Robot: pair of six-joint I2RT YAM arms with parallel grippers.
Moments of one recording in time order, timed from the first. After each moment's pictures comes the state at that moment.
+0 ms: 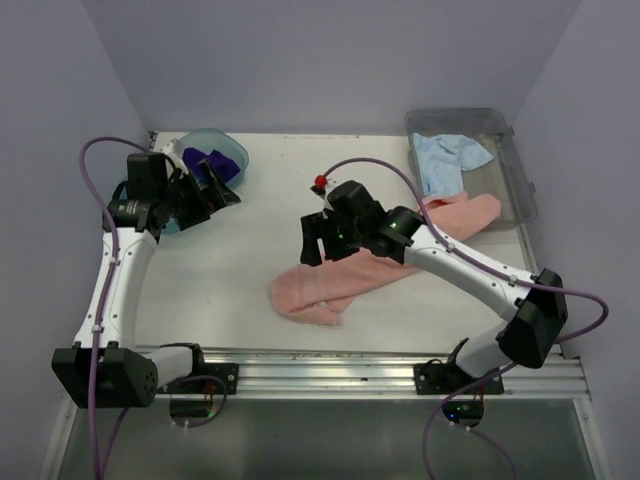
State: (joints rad) left arm 0.03 1.21 1.24 -0.78 0.36 -0.51; right arm 0.87 1.48 1.37 -0.60 -0.13 0.50
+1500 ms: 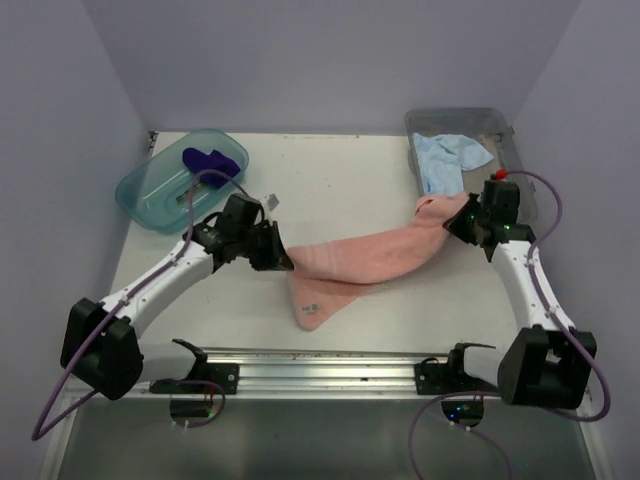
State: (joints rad) left arm -0.49 1.30 0.88 -0.55 0.36 -0.64; right arm -0.09 1.24 0.90 -0.46 -0.08 0.56
